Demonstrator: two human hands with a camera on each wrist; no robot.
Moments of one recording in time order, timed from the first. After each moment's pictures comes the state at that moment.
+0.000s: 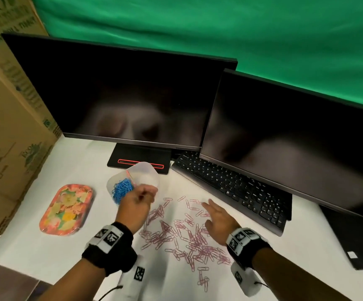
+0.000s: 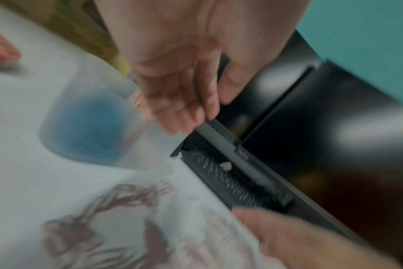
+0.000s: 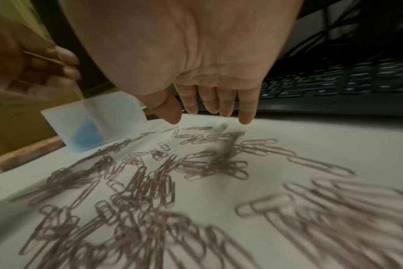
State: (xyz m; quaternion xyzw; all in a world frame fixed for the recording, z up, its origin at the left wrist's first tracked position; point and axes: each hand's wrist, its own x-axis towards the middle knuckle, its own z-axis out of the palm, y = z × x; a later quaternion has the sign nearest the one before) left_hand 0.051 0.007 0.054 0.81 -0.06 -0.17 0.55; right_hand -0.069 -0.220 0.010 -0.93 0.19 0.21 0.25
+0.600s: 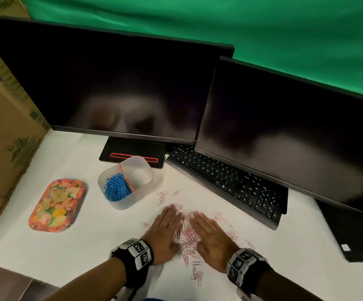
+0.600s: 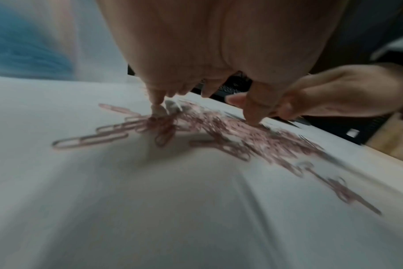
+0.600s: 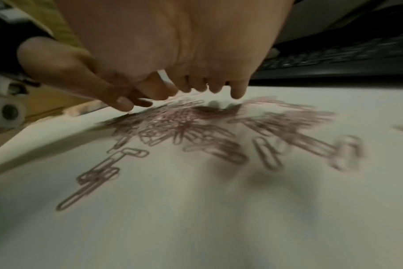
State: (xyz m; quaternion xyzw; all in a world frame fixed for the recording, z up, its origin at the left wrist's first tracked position) left_hand -0.011 -0.025 -0.029 0.85 -0.41 -0.33 0.10; right_hand -0.121 -0.209 -0.026 -0.96 0.00 0.23 0.19
